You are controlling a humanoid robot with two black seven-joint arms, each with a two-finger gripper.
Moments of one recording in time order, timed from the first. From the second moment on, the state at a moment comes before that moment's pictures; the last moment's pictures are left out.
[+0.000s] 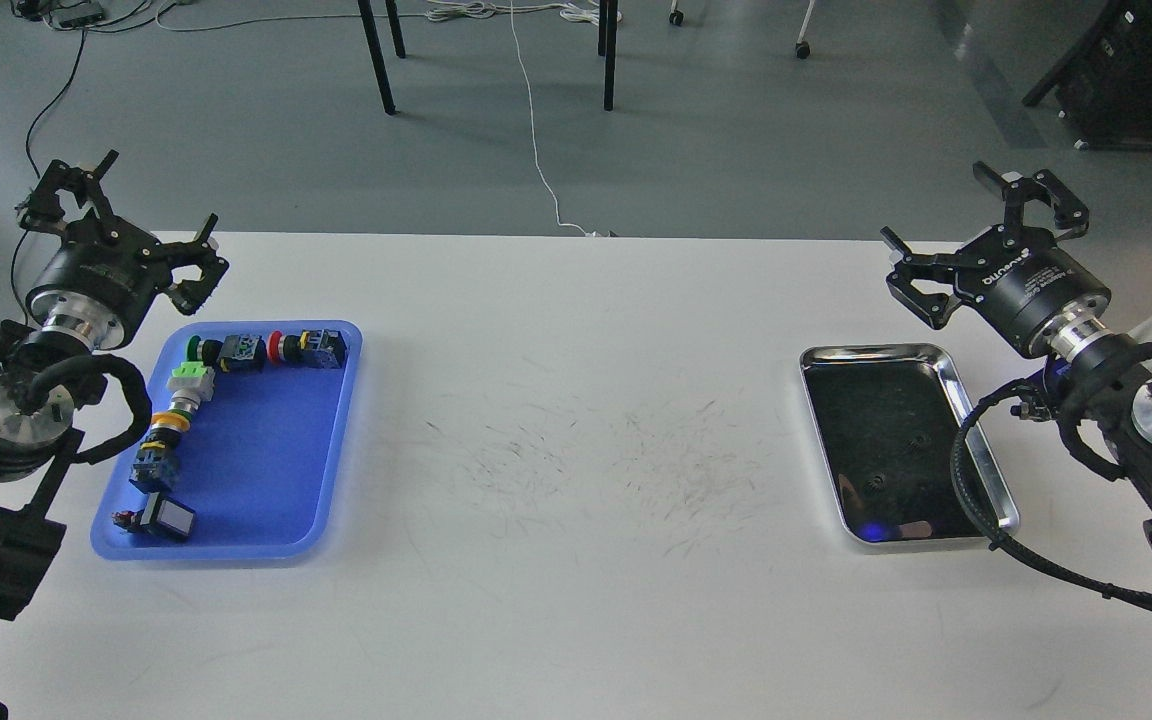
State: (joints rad) left arm -0.40 0.38 -1.39 -1.06 0.10 -0.12 0.00; right arm 0.44 -0.49 1.11 1.09 0.34 0.28 -0.18
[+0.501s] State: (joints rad) left arm -0.43 0.38 -1.39 -1.06 0.10 -0.12 -0.02; right arm 0.43 -0.49 1.14 1.10 0.34 0.28 -0.18
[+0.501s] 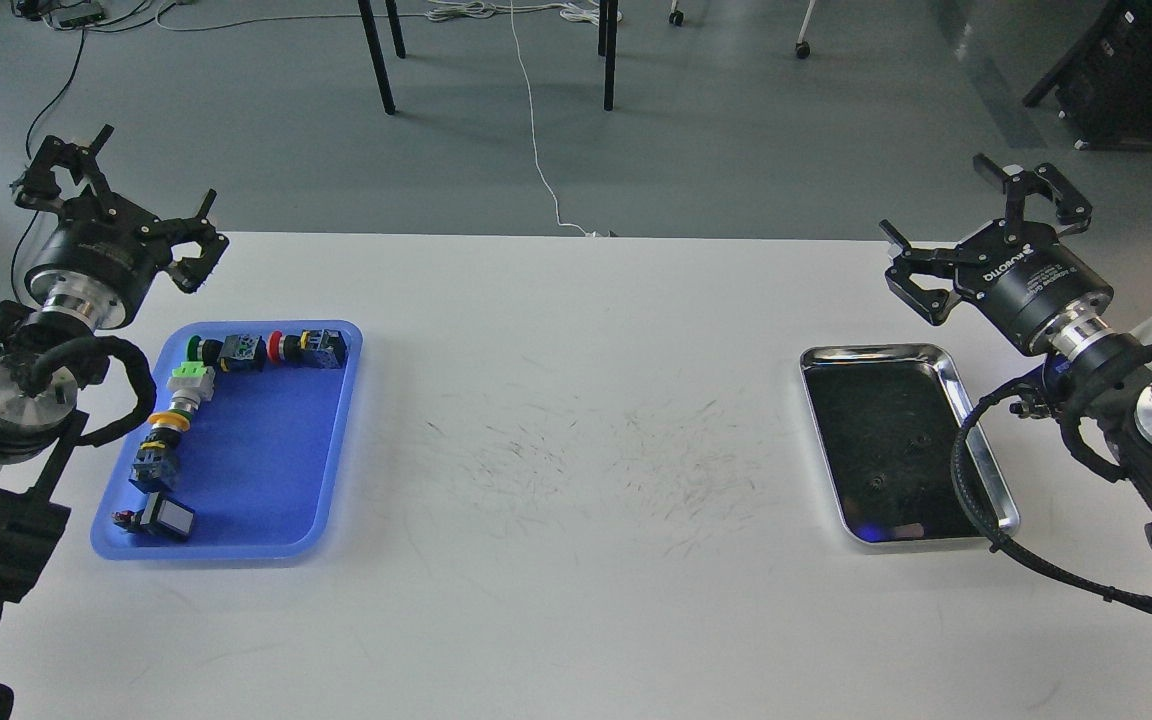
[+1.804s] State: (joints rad) left arm -0.41 0.51 -1.29 -1.06 0.13 -0.13 -0.03; right arm 0.42 -0.49 1.14 1.06 0.33 0.34 -0.18
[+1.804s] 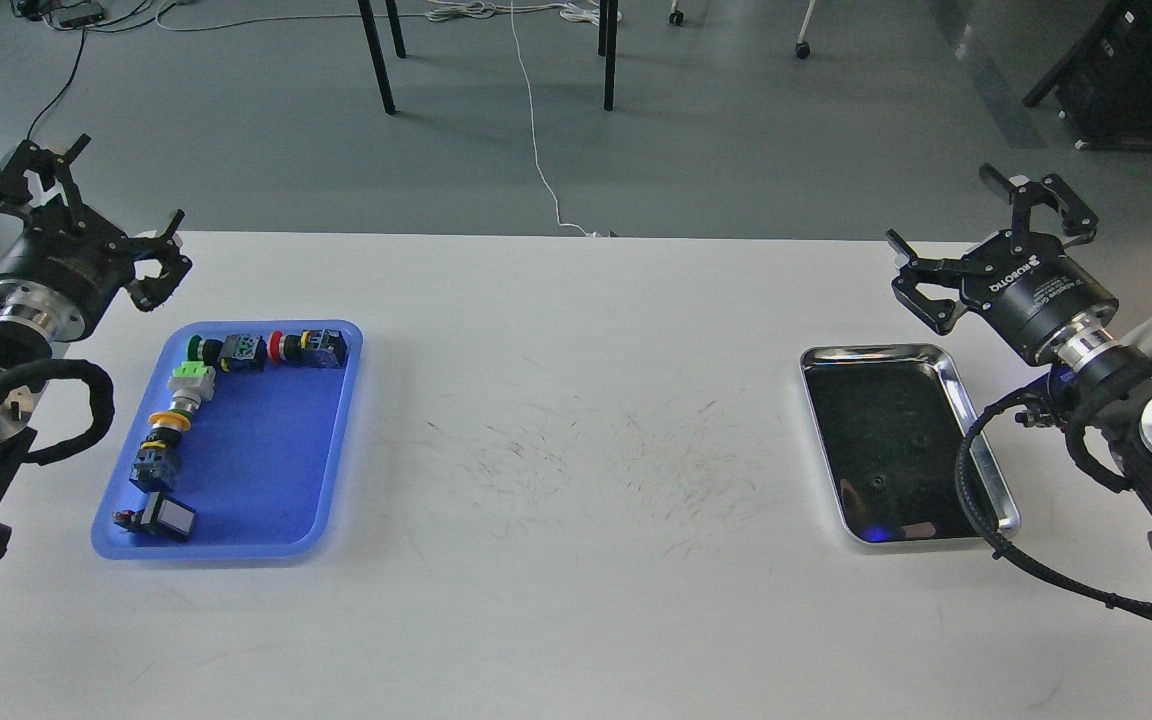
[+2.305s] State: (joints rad) left arm -0.37 0.52 -1.33 -1.07 0.14 -0.13 -0.03; right arm 0.44 -0.84 1.00 1.32 0.13 0.30 -0.20
